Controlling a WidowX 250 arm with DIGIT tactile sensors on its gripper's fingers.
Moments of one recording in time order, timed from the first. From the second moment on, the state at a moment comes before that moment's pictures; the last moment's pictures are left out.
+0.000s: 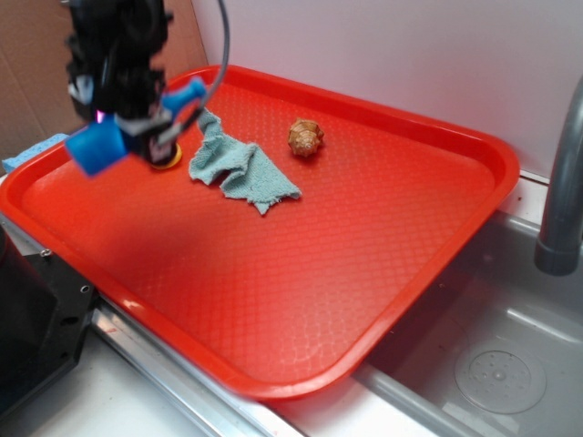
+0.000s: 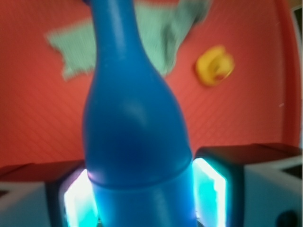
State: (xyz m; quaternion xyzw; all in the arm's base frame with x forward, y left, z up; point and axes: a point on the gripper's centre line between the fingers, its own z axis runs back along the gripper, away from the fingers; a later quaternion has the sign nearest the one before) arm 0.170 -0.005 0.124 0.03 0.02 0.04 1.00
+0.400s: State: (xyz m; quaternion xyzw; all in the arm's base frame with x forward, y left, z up) arm 0.188 0.000 0.189 0.01 -0.02 0.08 1.00
